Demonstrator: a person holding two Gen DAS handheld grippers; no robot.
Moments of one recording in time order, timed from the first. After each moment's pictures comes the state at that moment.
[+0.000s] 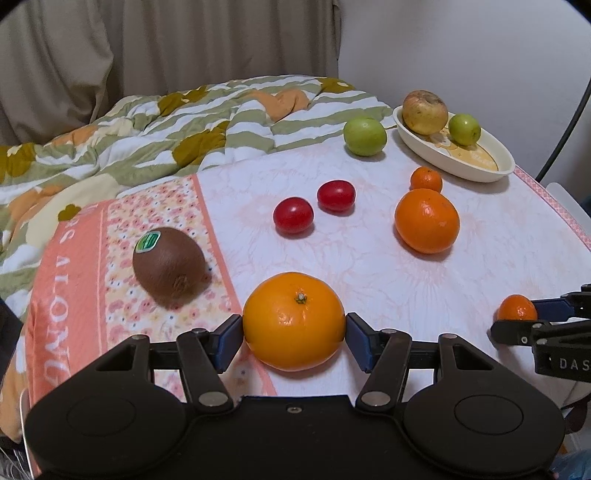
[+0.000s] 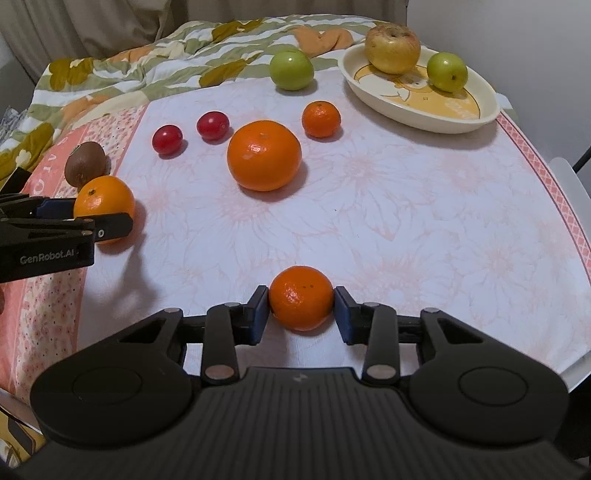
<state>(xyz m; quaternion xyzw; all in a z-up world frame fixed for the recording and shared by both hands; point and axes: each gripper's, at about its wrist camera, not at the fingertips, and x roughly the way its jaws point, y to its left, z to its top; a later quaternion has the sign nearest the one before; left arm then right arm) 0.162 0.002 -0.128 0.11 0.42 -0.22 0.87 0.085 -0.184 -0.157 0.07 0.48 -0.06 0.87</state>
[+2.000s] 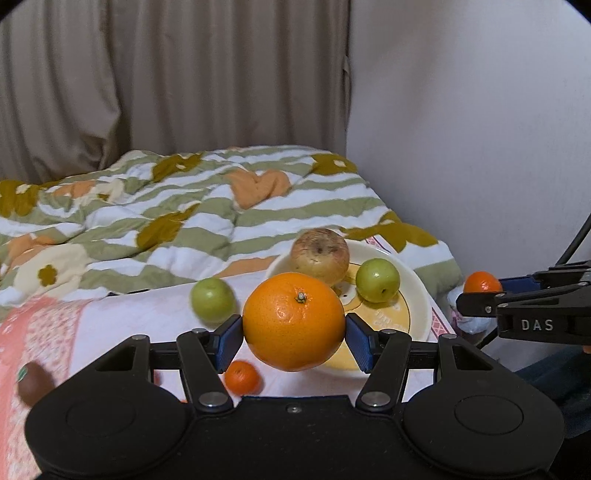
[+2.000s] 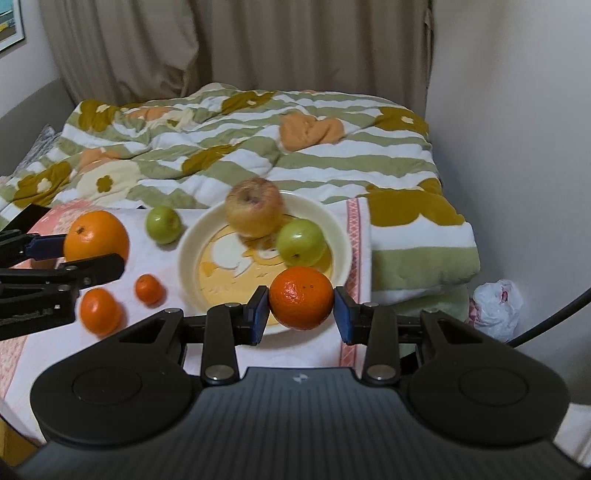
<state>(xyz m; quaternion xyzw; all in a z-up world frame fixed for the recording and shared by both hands) 0.187 -0.241 -0.045 0.05 0.36 -0.16 0.92 0.171 -0.449 -0.064 0.02 0.39 0.03 0.92</state>
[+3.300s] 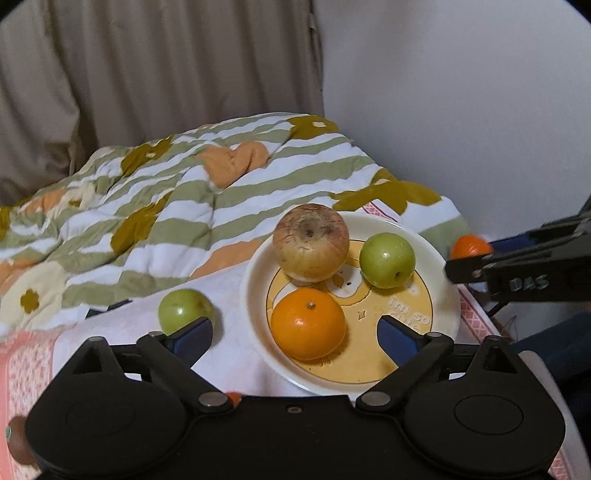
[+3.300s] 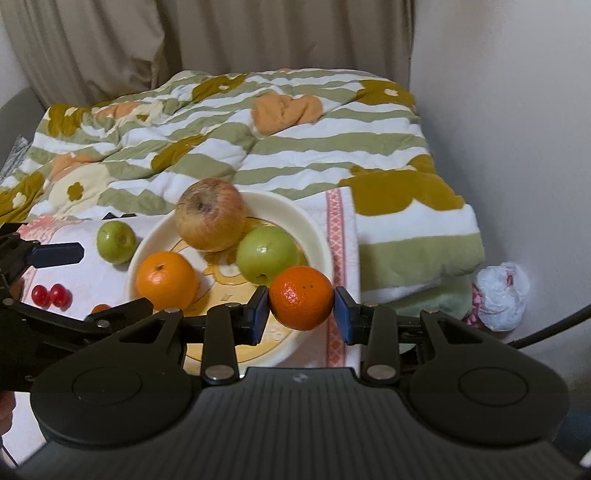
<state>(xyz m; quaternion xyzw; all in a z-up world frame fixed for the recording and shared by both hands) 0.238 -0.265 -0.074 0.11 0.39 -0.18 0.89 0.231 -0.458 -0.094 0.04 0.43 0.02 0.90</state>
